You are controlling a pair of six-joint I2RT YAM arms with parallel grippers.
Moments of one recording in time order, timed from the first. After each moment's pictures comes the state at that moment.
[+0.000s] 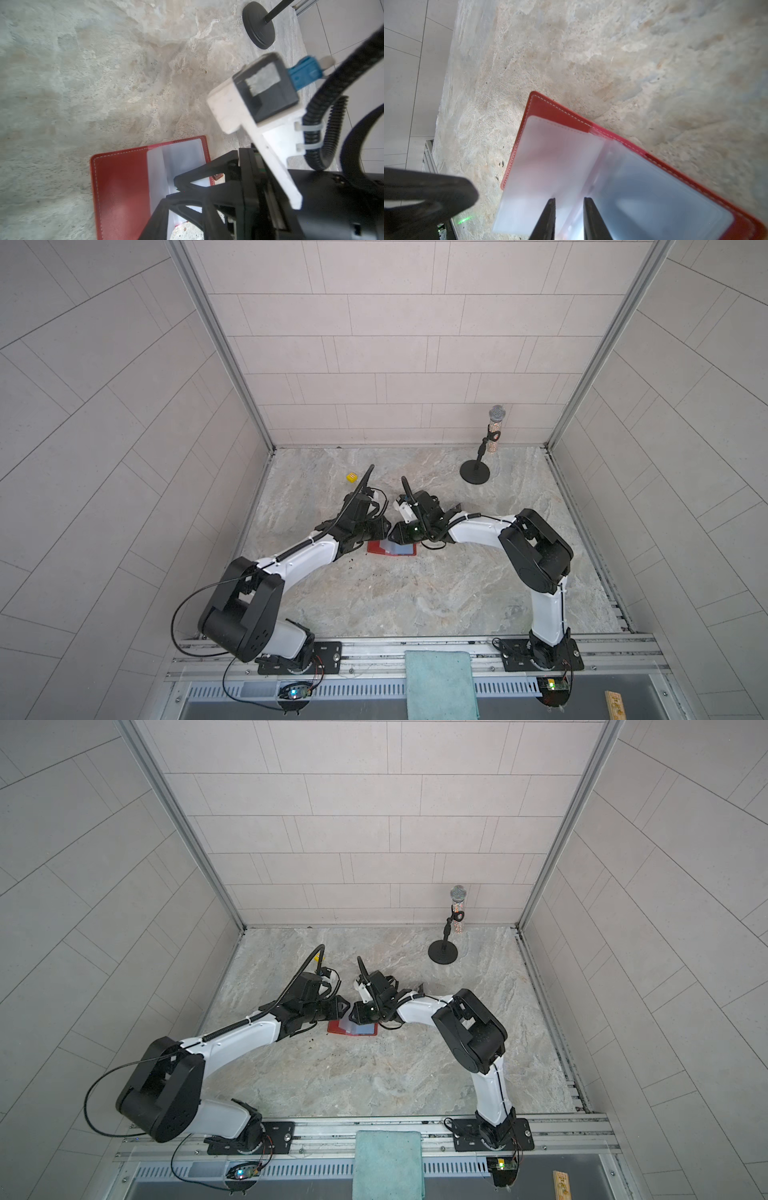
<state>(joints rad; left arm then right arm) -0.47 1.43 0.77 -0.11 0.22 -0.50 0.69 1.99 1.22 -0.09 -0.38 0.52</state>
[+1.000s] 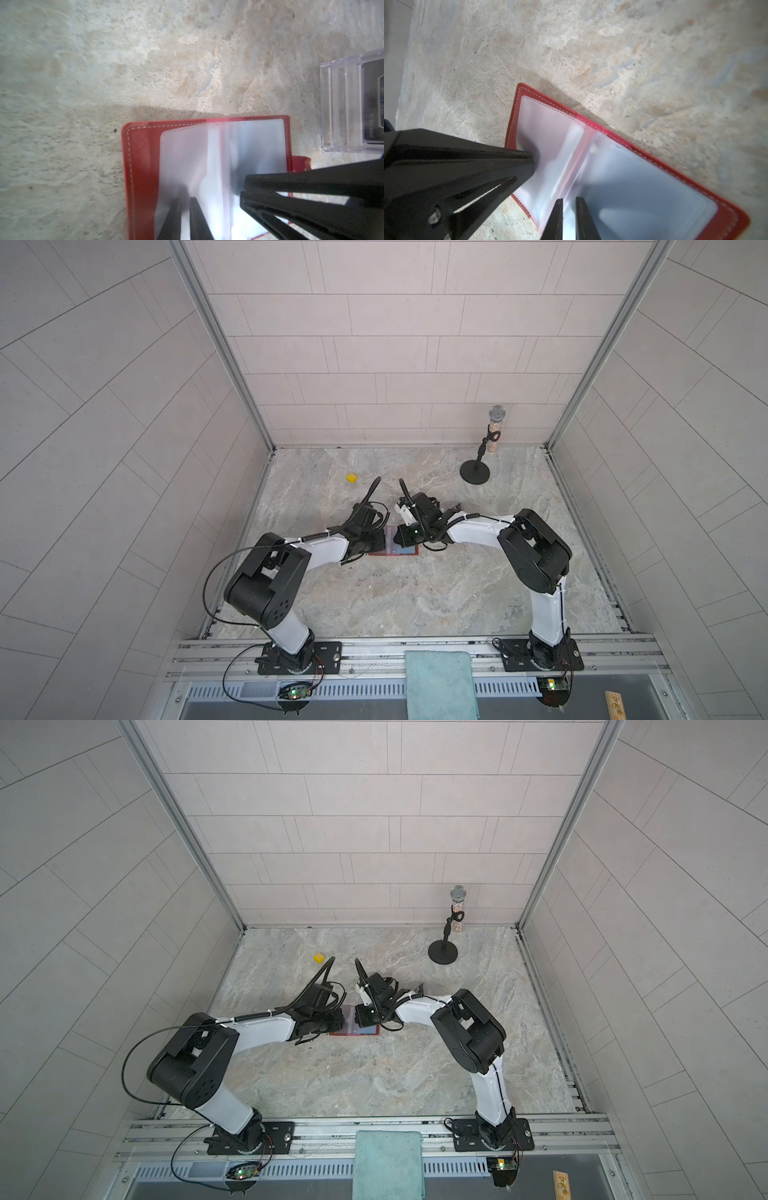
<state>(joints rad) -0.47 1.63 0.72 -0.06 0.12 -0.53 0.69 1.98 1.22 -0.18 -0.28 0.46</state>
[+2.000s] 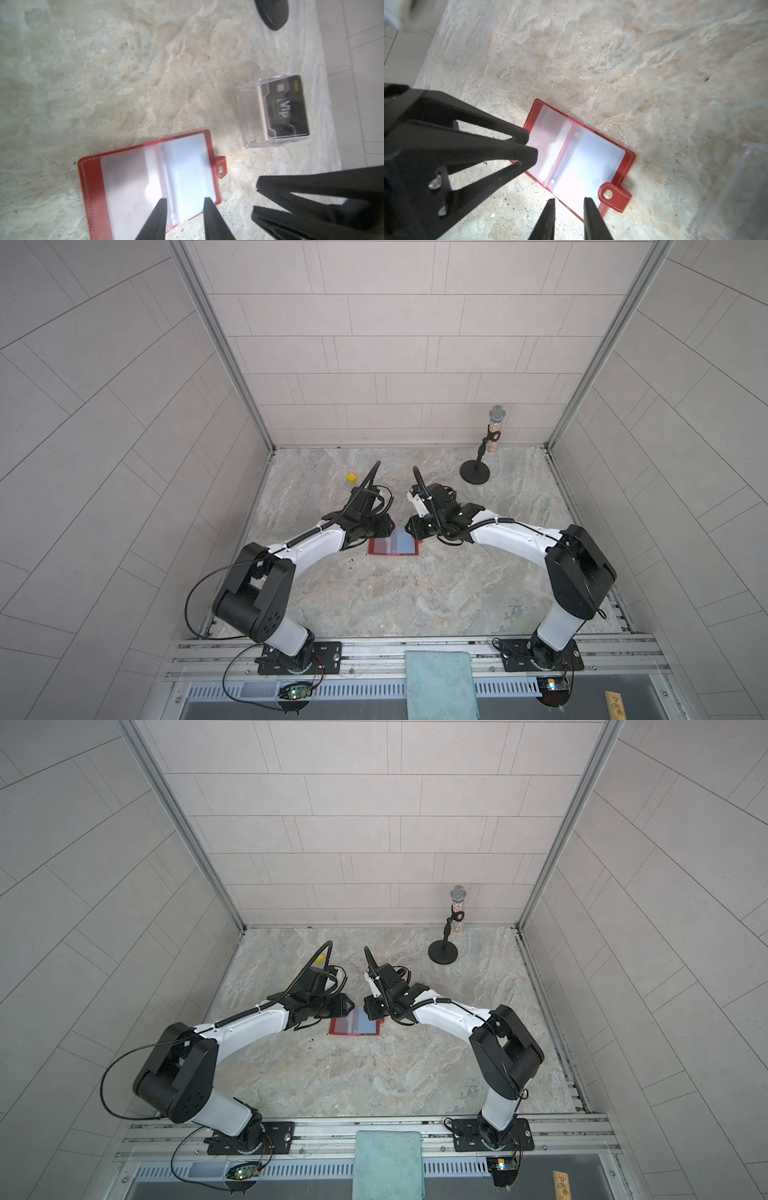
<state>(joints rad) -0.47 1.54 0.91 -0.21 0.30 -0.50 0.67 1.70 1.18 -0.35 -0.14 0.38</state>
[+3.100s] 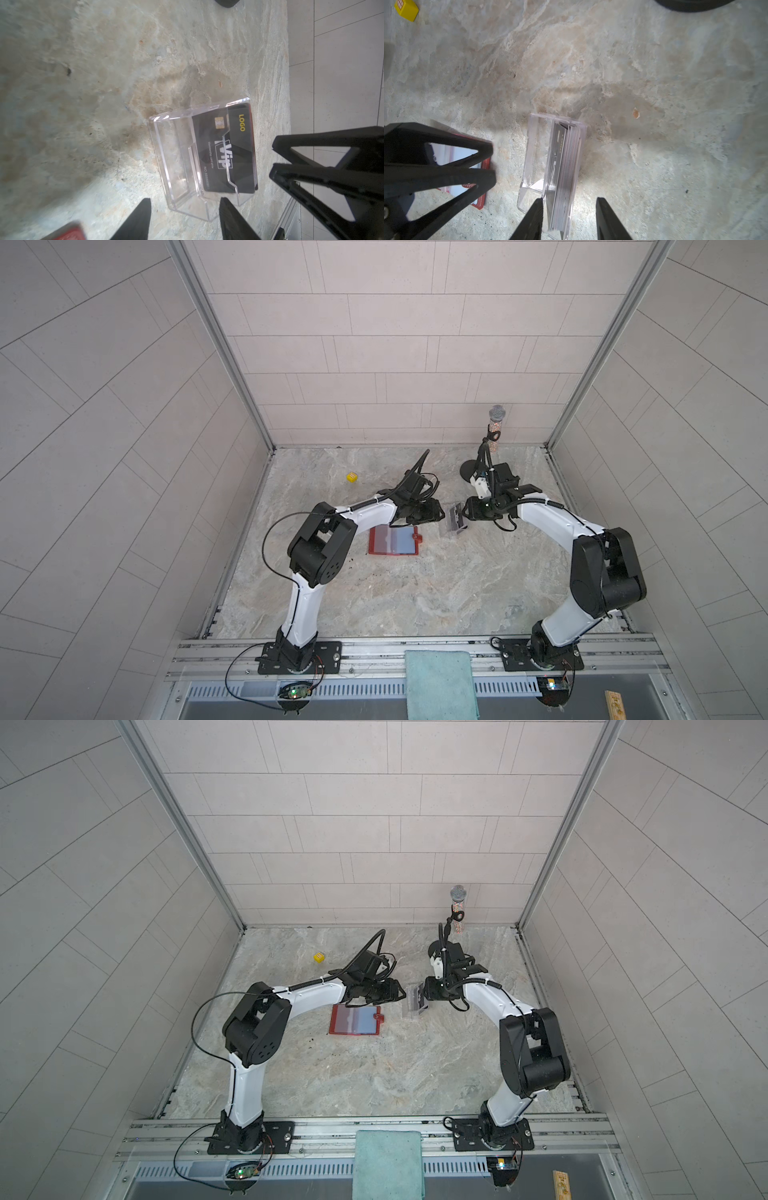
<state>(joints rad) -0.64 2.07 1.44 -0.23 0.41 -0.68 0.20 1.64 1.13 -0.56 -0.24 0.21</state>
